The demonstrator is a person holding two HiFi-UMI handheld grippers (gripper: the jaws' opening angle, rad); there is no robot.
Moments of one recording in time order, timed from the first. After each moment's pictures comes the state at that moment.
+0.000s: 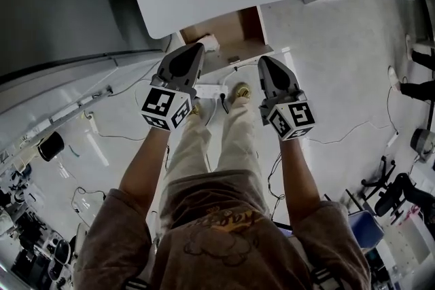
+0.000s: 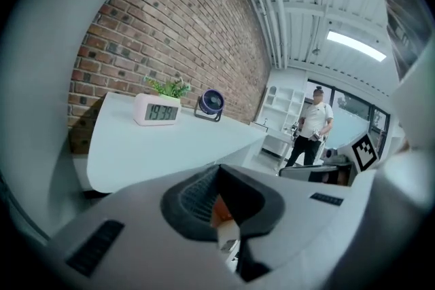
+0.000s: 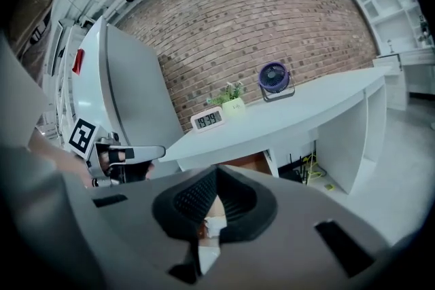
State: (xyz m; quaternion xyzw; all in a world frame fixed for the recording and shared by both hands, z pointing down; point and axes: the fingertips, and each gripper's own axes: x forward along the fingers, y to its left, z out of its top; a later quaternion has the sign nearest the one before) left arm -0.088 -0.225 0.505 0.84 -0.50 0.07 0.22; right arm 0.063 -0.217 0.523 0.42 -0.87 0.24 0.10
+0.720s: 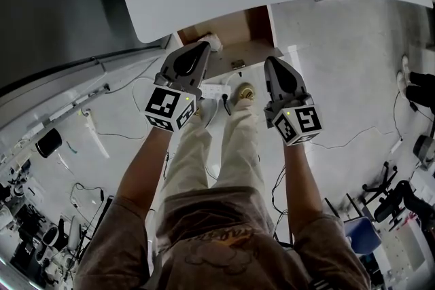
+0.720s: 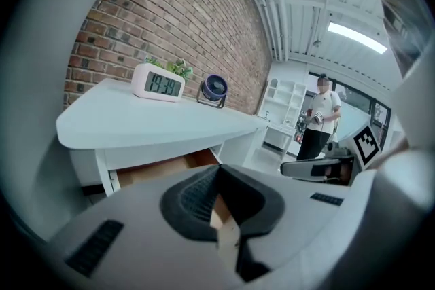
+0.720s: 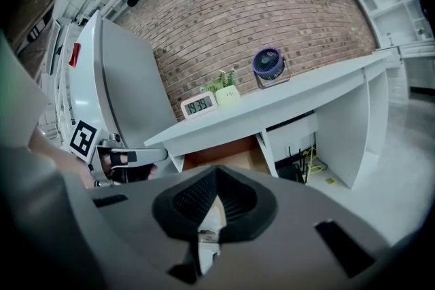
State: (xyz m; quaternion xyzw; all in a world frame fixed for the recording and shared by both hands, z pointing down) left arm -0.079 -0.243 0.573 0.84 -0.49 0.09 0.22; right arm 0.068 -0.235 0.584 0.41 -0.87 0.25 0.10
